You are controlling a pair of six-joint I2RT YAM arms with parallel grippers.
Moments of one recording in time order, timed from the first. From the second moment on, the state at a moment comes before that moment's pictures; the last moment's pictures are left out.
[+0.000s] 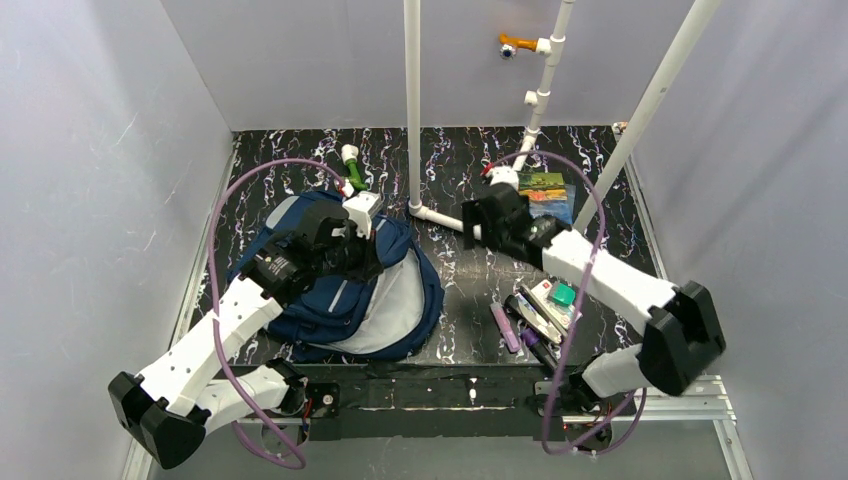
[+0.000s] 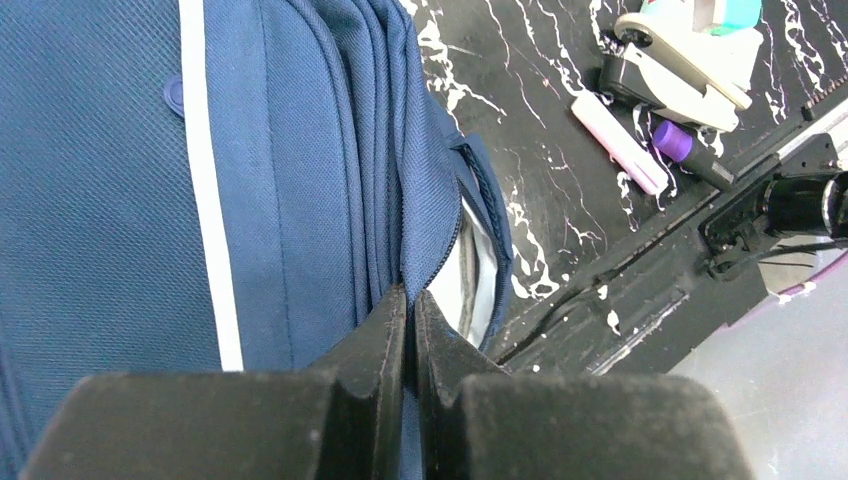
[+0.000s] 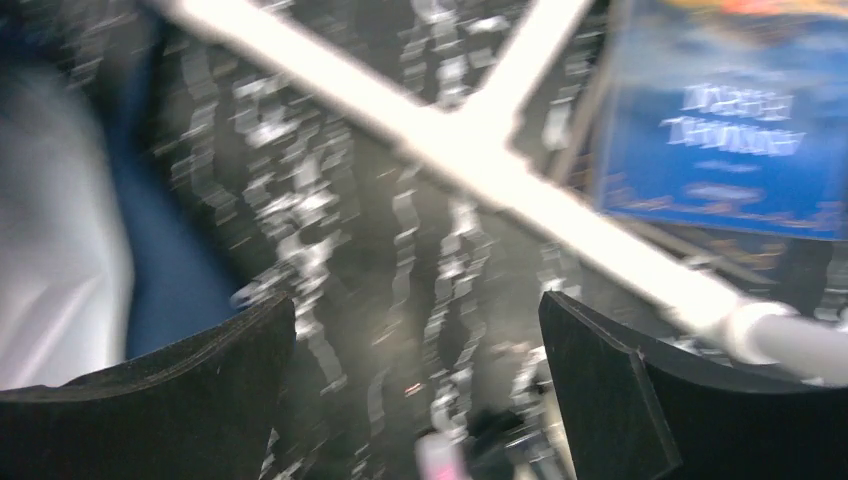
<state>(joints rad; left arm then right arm) -0.63 1.01 1.05 -0.76 0.11 -0.24 0.76 1.36 1.03 -0.43 0.34 0.44</state>
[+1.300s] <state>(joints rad) -0.63 0.91 0.94 -0.67 0.25 -0.29 0.50 2.21 1.57 -0.34 0.88 -0.11</state>
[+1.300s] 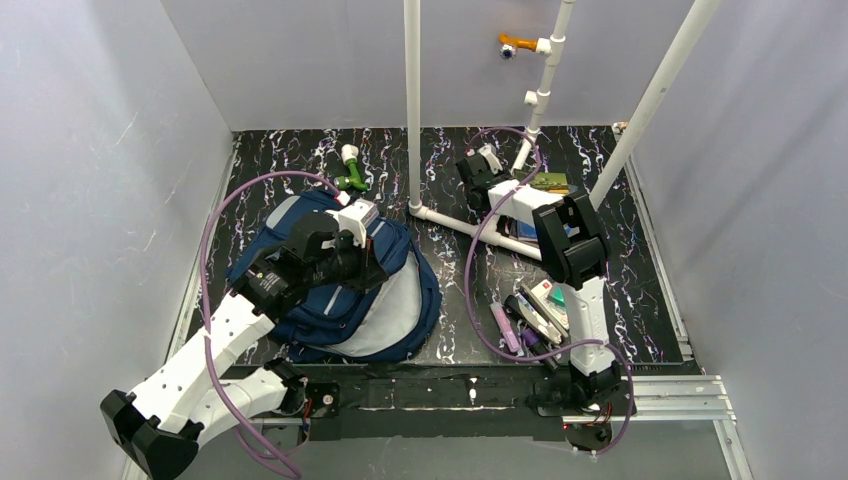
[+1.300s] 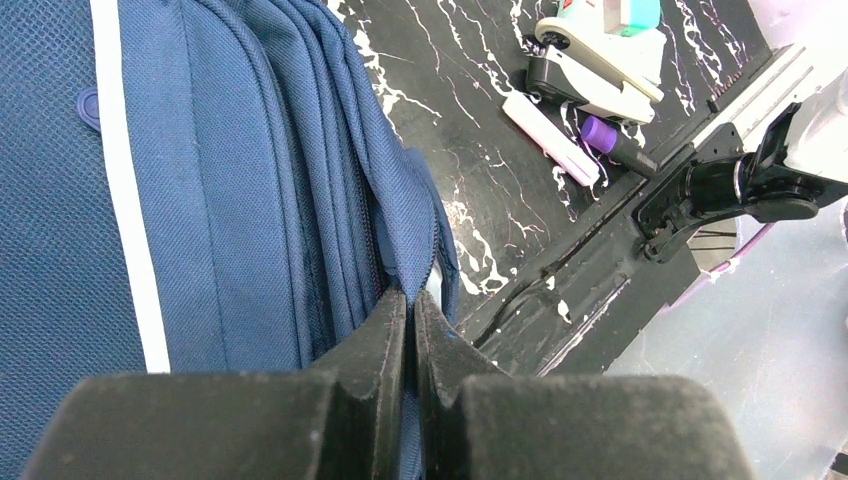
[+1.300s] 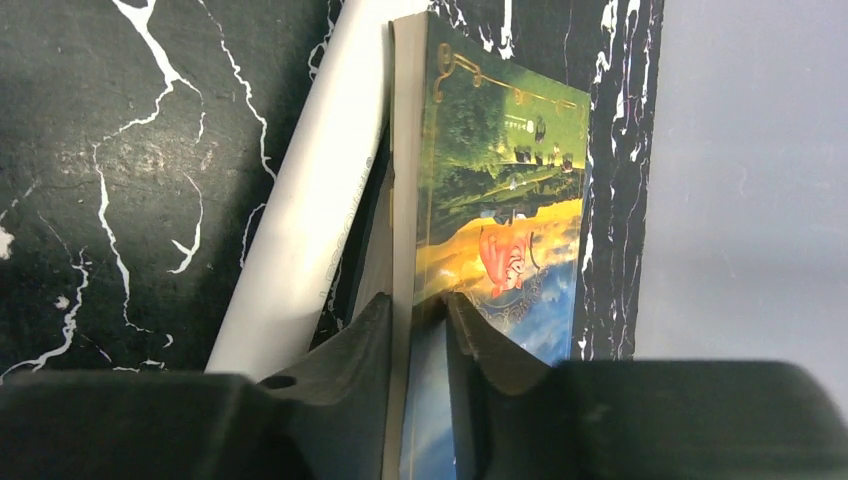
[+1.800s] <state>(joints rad) -0.63 0.95 0.92 -0.65 0.25 -0.35 0.49 2.09 1.61 -0.41 0.82 -0.11</state>
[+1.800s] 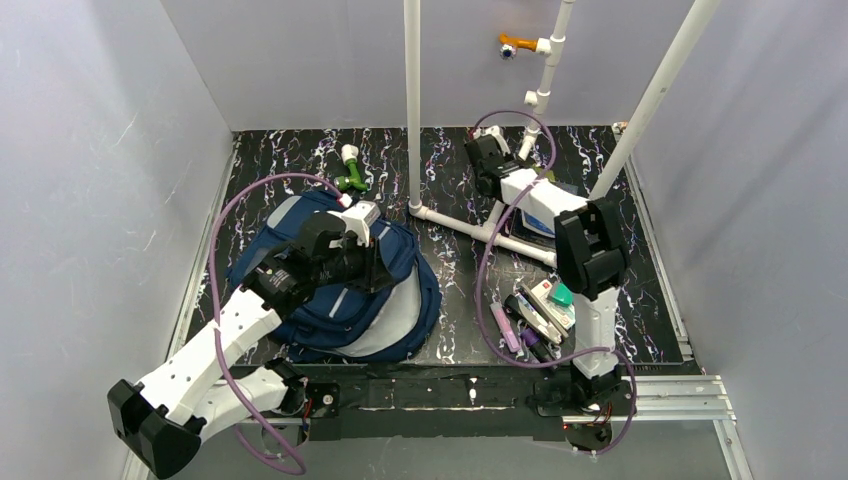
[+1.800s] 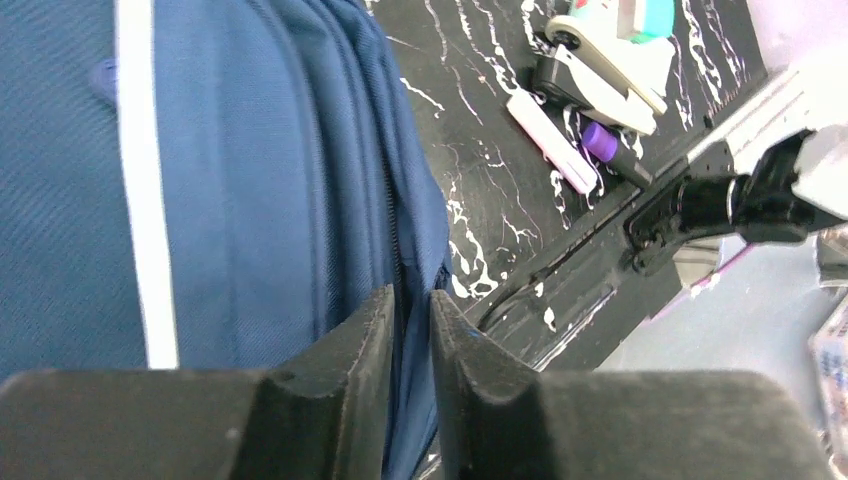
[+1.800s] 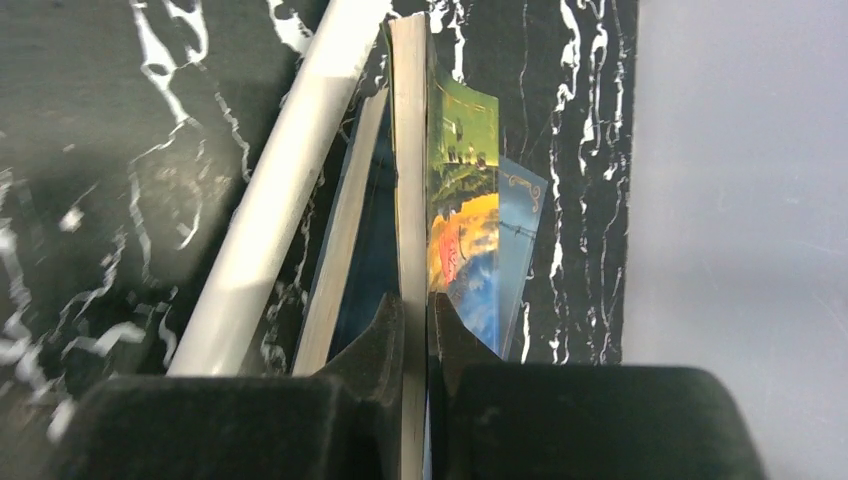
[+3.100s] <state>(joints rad) -0.60 1.09 0.81 -0.35 0.09 -1.35 1.11 1.34 1.05 -0.28 0.05 0.05</state>
